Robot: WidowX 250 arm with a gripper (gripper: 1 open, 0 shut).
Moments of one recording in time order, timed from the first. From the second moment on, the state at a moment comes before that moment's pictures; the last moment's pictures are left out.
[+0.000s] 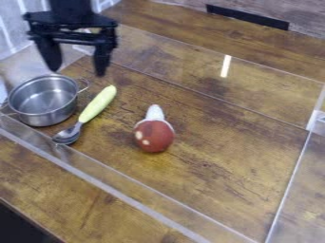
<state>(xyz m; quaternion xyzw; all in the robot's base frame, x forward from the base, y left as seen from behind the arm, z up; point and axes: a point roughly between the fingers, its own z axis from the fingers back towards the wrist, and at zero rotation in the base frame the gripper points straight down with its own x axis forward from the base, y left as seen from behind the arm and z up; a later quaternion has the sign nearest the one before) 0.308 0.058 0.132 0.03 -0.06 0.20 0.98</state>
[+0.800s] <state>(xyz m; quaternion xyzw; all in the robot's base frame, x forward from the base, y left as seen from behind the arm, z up) 0.309 -0.019 0.105 0.02 -0.05 0.24 0.97</state>
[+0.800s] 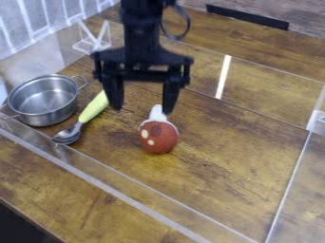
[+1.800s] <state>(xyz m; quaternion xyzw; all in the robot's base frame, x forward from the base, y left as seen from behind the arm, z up) 0.312 -0.042 0.046 0.03 -0.03 0.29 0.95</state>
